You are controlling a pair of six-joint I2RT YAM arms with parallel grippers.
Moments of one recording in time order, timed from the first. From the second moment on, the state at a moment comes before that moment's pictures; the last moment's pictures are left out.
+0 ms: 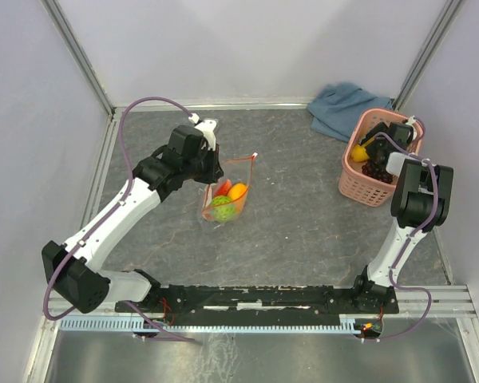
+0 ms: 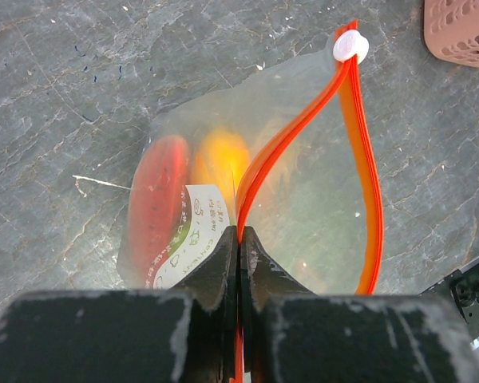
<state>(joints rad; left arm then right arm) -0.57 1.31 1.27 -0.63 0.05 -0.29 -0.27 2.00 1.24 0.12 -0.06 0.63</state>
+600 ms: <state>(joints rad) -0.57 1.32 1.27 -0.63 0.05 -0.29 -0.27 2.02 1.17 0.30 -0.07 0.68</state>
